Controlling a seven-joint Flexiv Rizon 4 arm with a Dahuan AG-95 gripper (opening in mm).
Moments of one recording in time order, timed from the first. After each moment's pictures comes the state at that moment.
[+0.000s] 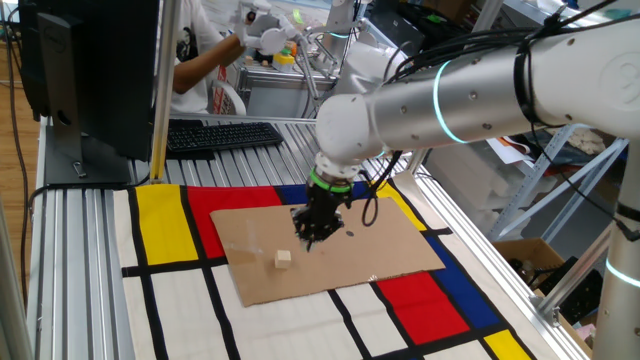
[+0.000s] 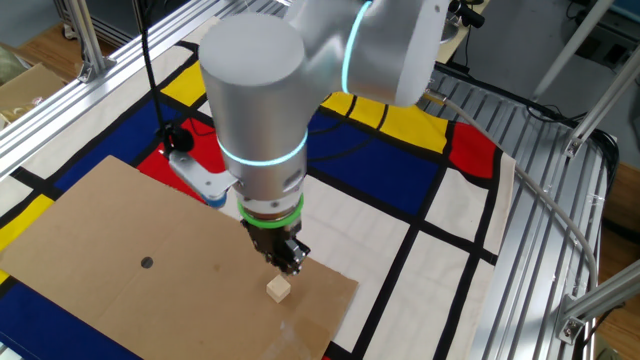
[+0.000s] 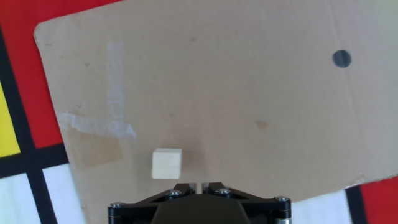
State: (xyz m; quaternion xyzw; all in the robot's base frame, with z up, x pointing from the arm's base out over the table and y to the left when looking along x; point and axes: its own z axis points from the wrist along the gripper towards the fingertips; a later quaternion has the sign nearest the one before) arm 0.606 0.031 0.084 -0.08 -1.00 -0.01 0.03
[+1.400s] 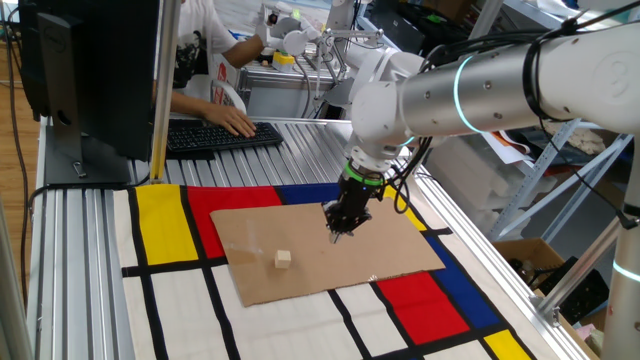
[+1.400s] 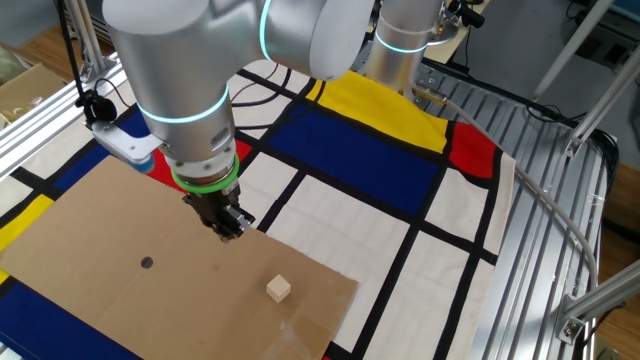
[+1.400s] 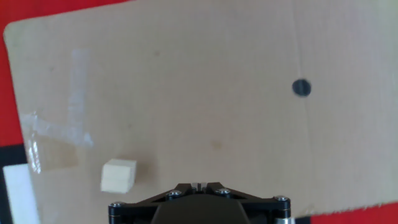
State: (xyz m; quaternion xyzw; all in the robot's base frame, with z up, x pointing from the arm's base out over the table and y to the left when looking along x) arm 0.622 -0.043 0.077 -0.05 -1.00 -0.04 0.02
